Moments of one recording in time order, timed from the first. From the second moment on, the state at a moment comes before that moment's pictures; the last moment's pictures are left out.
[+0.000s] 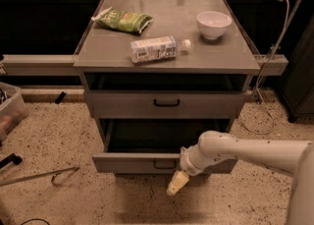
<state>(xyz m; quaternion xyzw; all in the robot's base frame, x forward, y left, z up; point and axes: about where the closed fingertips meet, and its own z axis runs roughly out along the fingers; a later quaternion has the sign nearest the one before) 0.527 -0.084 0.426 -0.54 0.80 0.17 0.18</state>
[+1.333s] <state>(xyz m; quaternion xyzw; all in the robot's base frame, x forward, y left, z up) 0.431 -0.090 0.417 -0.52 0.81 0.21 0.13</state>
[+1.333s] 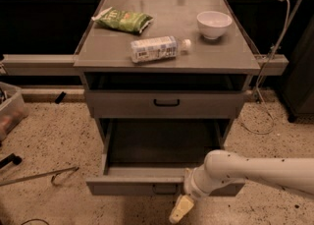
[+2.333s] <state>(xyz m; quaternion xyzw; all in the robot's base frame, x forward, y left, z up) 0.392 -0.101 0.438 -0.49 0.84 0.21 0.12</state>
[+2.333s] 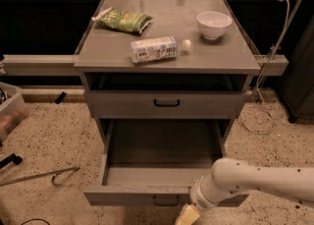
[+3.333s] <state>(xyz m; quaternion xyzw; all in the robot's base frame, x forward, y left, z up) 0.373 -0.098 0.437 -0.48 0.84 0.24 0.09</state>
